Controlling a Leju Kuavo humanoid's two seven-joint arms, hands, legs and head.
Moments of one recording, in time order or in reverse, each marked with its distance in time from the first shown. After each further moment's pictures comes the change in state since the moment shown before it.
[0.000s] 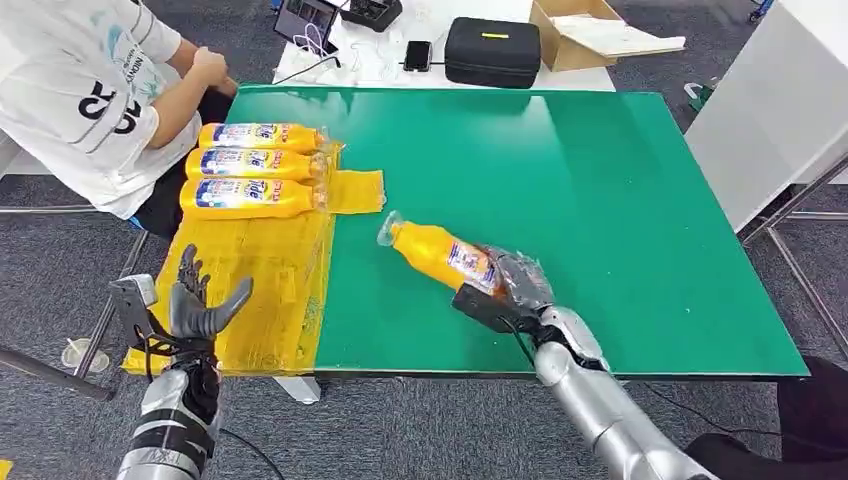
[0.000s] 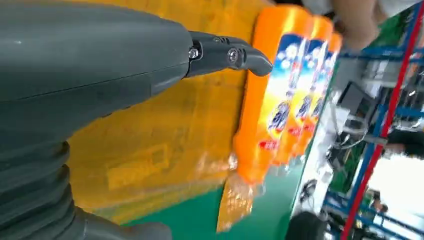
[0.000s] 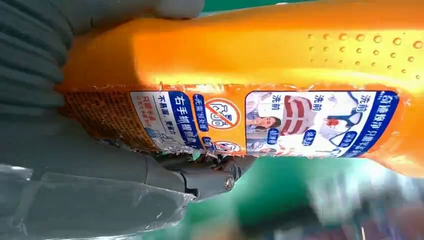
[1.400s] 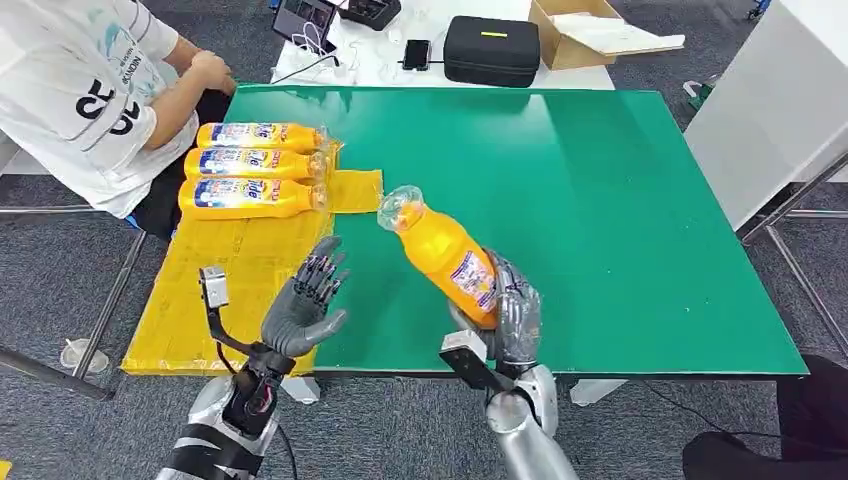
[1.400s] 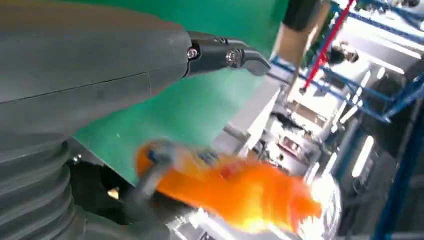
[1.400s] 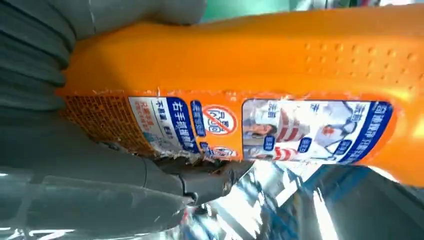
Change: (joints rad) left arm 0.080 0.004 -0.456 -0.166 0.454 -0.435 0.186; right arm 0.197 0.333 -0.279 -0.026 -0.027 -0.291 -0.488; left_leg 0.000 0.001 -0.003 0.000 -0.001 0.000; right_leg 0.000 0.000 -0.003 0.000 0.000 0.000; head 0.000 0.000
